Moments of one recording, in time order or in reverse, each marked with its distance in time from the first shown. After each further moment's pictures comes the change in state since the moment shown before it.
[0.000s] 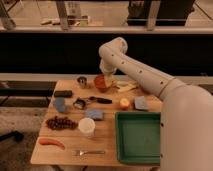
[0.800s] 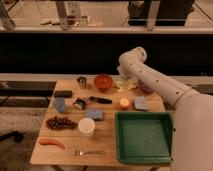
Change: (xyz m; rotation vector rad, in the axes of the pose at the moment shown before) arm 0.097 0.024 0.037 0.043 0.076 0.048
